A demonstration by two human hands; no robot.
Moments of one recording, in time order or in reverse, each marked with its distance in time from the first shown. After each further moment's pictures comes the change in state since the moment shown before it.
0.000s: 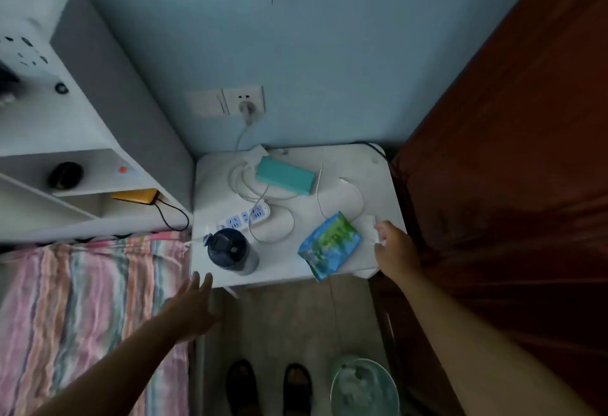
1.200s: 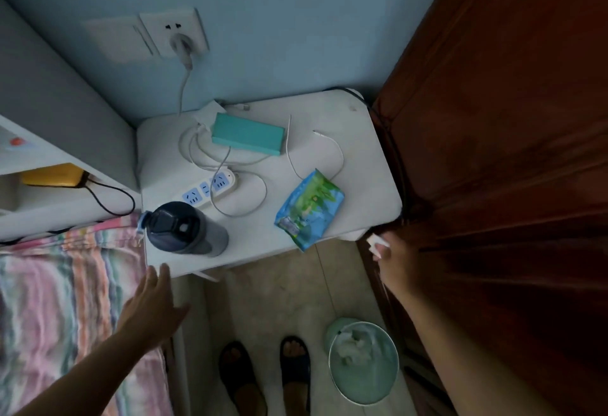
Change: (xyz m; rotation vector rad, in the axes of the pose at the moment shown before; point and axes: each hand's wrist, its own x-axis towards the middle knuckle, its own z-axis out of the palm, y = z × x) left_hand 0.056 -0.024 0.065 -0.093 0.168 -0.074; right_hand -0.036 0.100 0.080 0.221 0.124 0.164
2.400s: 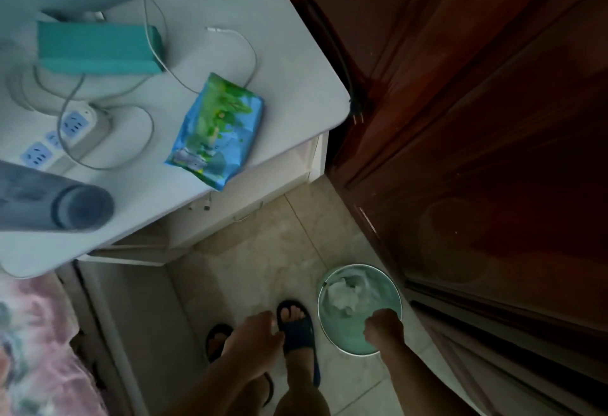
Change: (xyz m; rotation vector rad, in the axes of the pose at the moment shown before) left_hand -0.036 0.135 0.256 0.143 -0.534 0.178; right_hand -0.124 0.262 0.151 0.164 -0.270 0.951
